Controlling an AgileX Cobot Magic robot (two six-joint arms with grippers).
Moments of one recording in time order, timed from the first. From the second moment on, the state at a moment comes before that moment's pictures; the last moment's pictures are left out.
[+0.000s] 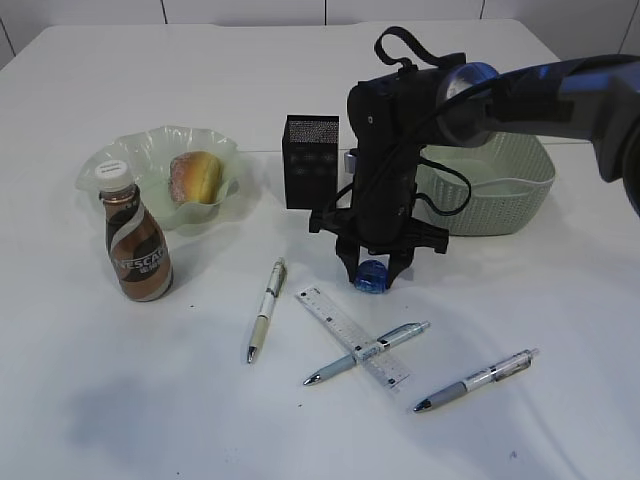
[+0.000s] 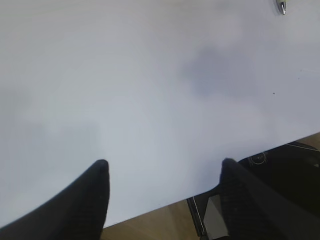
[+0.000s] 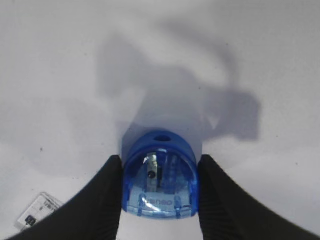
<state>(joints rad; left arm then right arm) -0.31 0.77 -0.84 0.08 1.22 -0.09 0.44 2.34 -1.86 -0.02 1.08 0.72</state>
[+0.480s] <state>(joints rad) -0.31 0.77 -0.84 0.08 1.22 -0.09 0.44 2.34 -1.87 -0.02 1.19 0.57</state>
